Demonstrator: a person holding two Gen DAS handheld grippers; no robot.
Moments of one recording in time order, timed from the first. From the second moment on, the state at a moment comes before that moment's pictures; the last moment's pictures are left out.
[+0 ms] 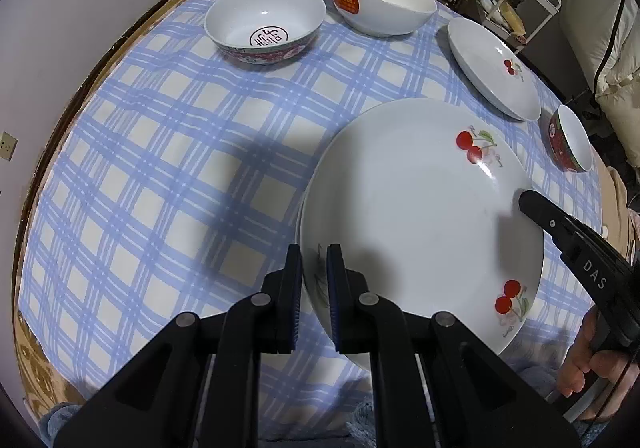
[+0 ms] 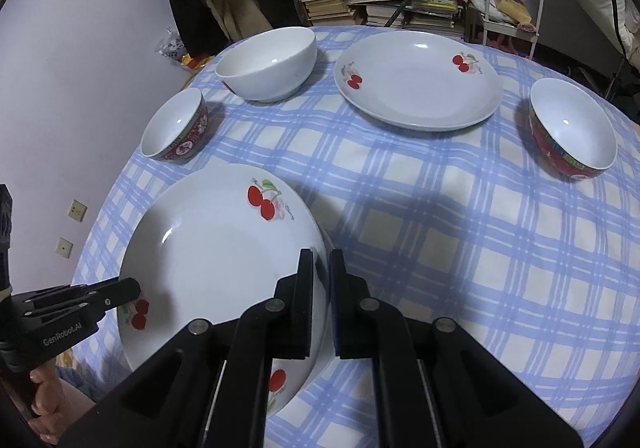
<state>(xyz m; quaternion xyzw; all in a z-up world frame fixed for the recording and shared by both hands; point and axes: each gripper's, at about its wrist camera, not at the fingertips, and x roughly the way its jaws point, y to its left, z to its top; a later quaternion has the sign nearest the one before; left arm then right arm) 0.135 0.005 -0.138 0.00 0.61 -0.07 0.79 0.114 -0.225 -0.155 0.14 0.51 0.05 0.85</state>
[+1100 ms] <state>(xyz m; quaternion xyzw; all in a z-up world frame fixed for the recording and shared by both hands) 0.153 0.001 -0.170 0.02 0.64 -0.04 0.77 0.120 -0.208 -0.177 0.07 0.53 0.04 0.84</state>
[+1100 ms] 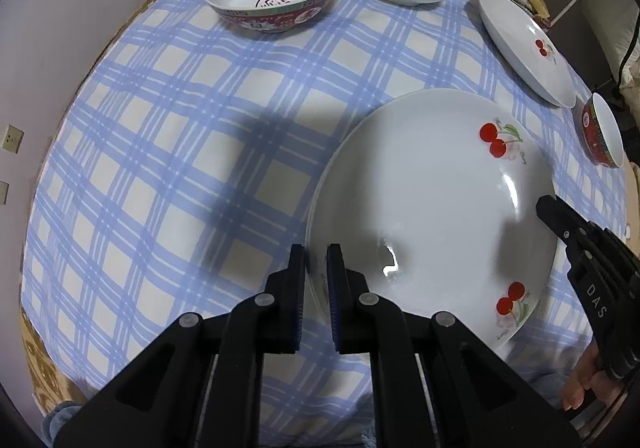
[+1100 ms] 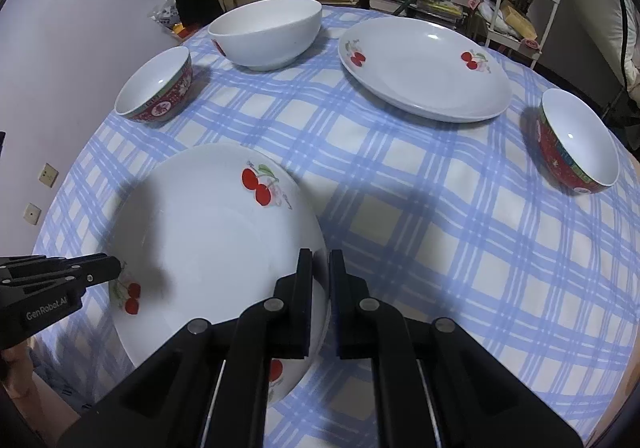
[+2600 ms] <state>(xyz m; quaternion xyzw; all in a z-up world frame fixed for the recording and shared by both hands) 0.196 -0.051 -0.062 0.08 0.52 -0.02 0.85 0.147 -0.279 -0.110 0.11 0.49 -0.03 0.86</state>
